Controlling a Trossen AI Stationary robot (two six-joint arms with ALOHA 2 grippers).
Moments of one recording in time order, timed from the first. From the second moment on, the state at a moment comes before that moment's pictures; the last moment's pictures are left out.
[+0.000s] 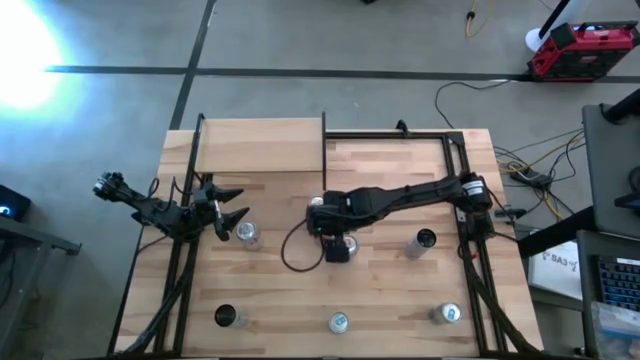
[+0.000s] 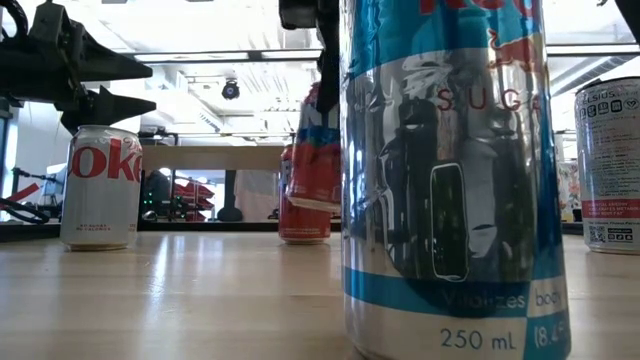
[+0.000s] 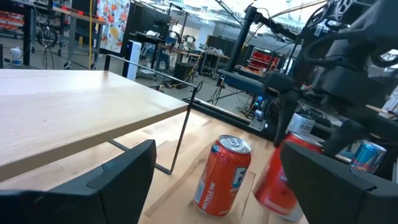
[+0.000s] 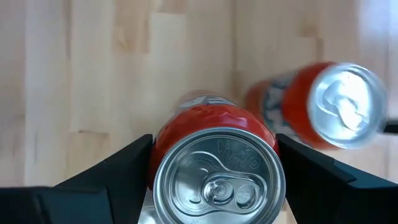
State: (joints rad) left arm -0.48 0.03 0.02 0.09 -0.90 -0.25; right arm 0.11 2.00 1.84 -1.01 0.07 0.04
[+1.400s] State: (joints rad) left arm -0.48 0.04 0.02 0.09 -0.90 -0.25; right arm 0.05 2.05 1.78 -0.87 -0.08 -0.09
